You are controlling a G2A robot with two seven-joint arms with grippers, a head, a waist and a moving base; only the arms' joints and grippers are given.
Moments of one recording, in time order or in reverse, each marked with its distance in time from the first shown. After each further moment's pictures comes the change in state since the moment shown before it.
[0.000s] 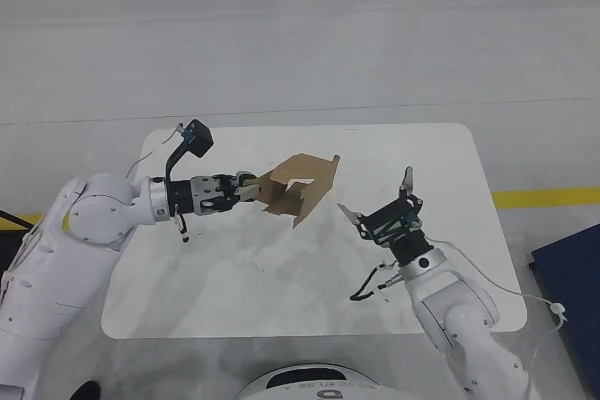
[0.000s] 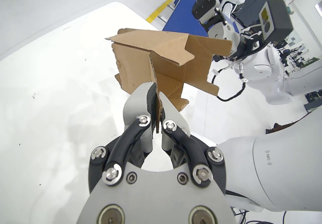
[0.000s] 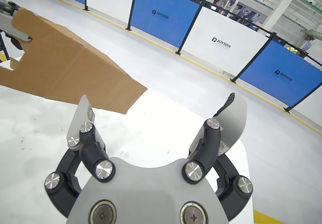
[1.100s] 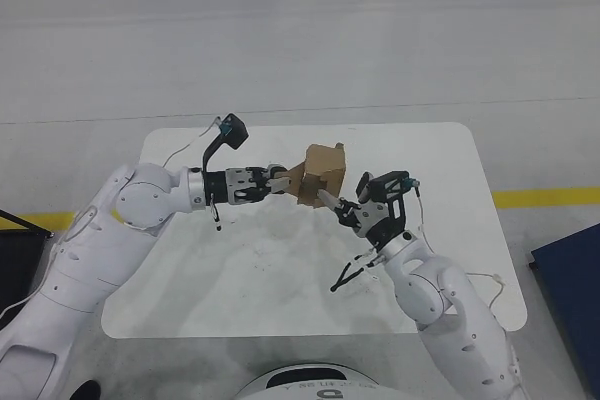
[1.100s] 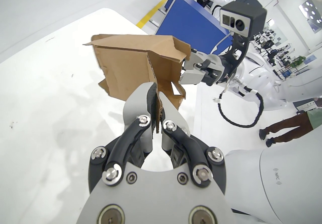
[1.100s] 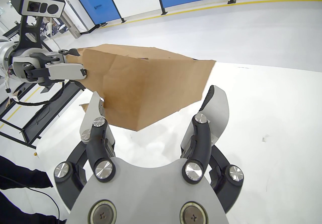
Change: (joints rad) left arm -0.154 -0.094 0.211 0.137 0.032 -0.034 0.105; right arm 0.181 -0.033 -0.089 0.195 0.653 0.045 0.123
